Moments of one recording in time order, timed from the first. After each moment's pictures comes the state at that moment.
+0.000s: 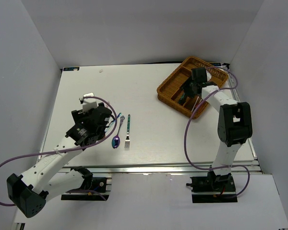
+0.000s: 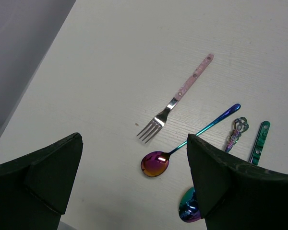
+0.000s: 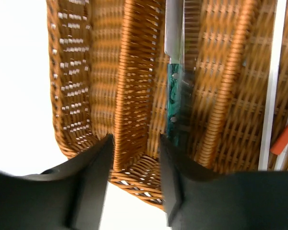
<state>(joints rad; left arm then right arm) -0.65 0.96 0.87 -0.68 -0.96 -0.56 0.22 1.88 1.39 -0.30 0.05 0.85</state>
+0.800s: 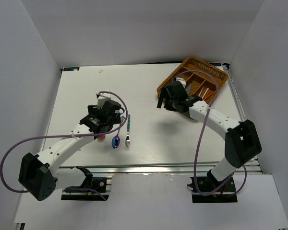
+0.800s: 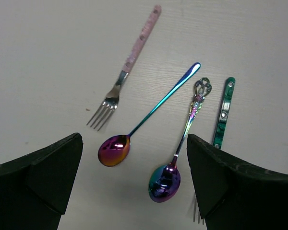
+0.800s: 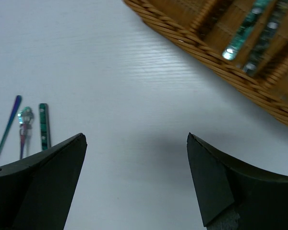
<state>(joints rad) -0.63 1.17 0.92 -0.60 -0.71 -0.51 0.62 1.62 1.23 -0.39 0.21 0.60</state>
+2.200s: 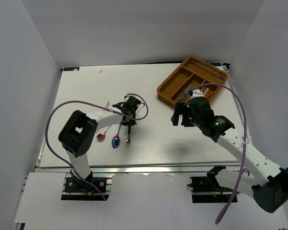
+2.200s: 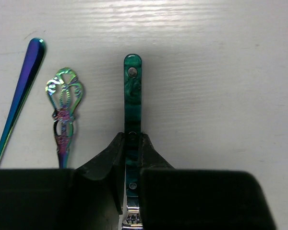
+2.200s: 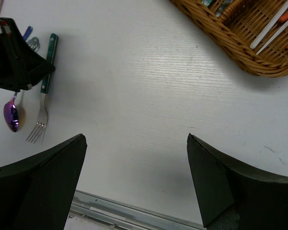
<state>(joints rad) -0.63 1.82 1.10 -0.38 -0.29 -0.52 0.60 1.05 0.91 -0.57 0.12 0.45</state>
